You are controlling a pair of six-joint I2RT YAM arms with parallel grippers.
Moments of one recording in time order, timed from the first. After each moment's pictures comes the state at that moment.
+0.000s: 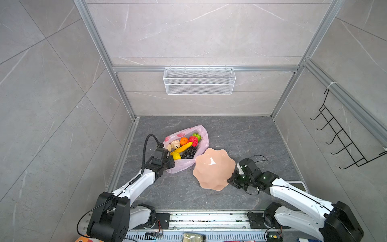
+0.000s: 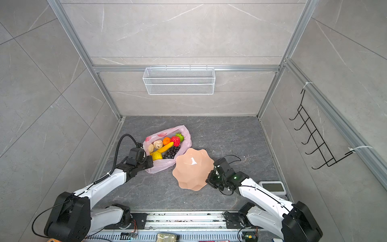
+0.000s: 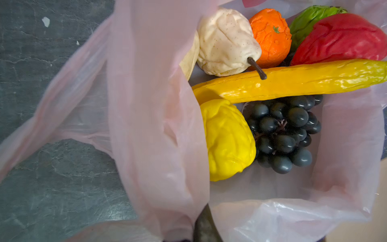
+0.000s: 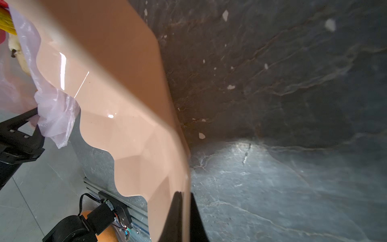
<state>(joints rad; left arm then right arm) -0.31 1.21 0.58 -0.22 -0.05 -0.48 0.64 1.07 0.52 -0.43 -0.28 1.09</state>
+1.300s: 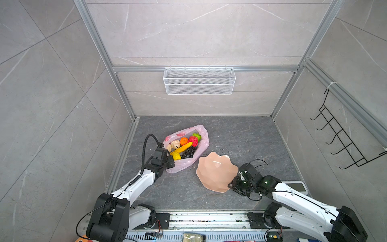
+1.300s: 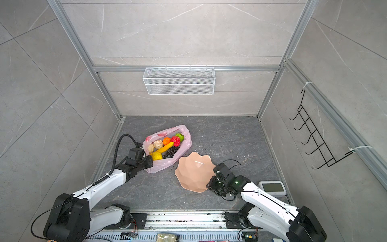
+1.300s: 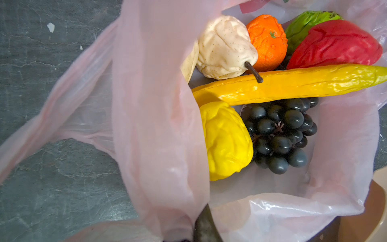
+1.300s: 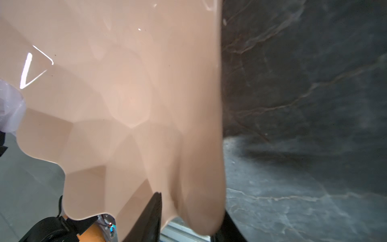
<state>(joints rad) -0.31 1.20 0.58 -0.22 -0.05 -0.48 0.69 0.97 0.49 -0.59 -0.21 1.13</state>
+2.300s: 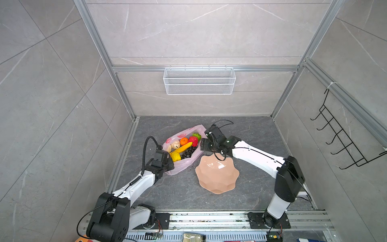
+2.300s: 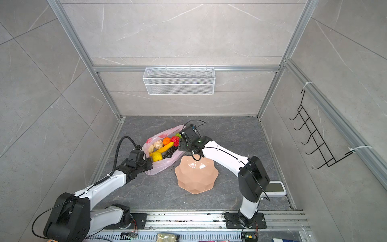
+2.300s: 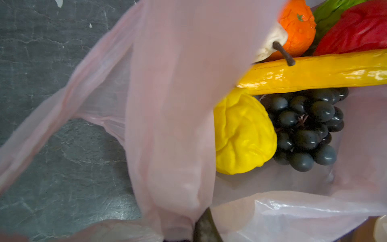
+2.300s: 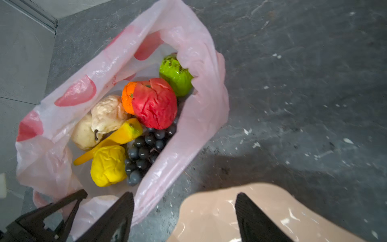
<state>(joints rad) -0.31 1.20 0.53 -0.22 -0.08 -0.51 0.76 1.82 1.50 -0.55 0.18 0.70</state>
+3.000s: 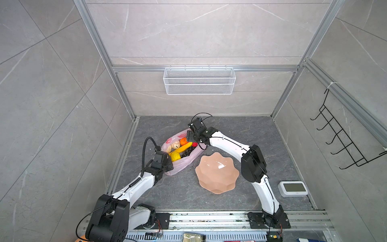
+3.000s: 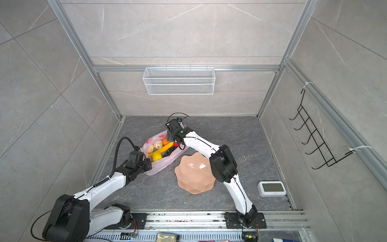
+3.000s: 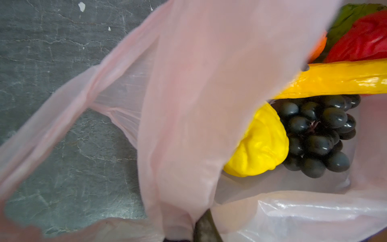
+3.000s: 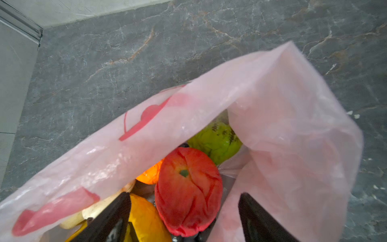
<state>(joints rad) -0.31 1.18 0.51 -0.20 -0.12 -0.53 0.76 2.29 2.05 -0.65 0.23 0.67</state>
